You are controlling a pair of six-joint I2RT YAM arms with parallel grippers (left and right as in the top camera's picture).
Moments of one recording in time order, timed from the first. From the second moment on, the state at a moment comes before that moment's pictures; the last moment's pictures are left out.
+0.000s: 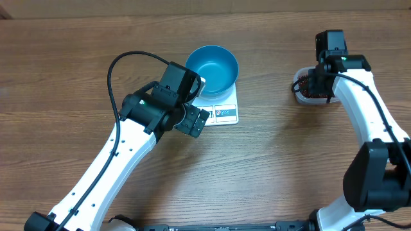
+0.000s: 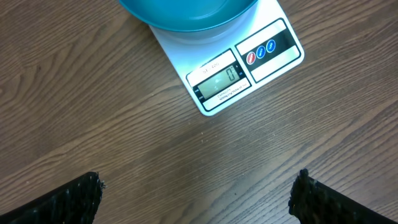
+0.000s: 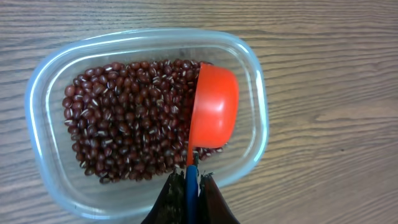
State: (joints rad) left arm -0.50 1.46 1.35 -1.02 -0.06 0.00; right arm 0.00 1.80 1.43 -0.86 0.39 0.01
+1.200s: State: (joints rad) left arm -0.50 1.46 1.35 -1.02 -0.06 0.00; right arm -0.16 1.81 1.44 -0.88 -0.06 -0.09
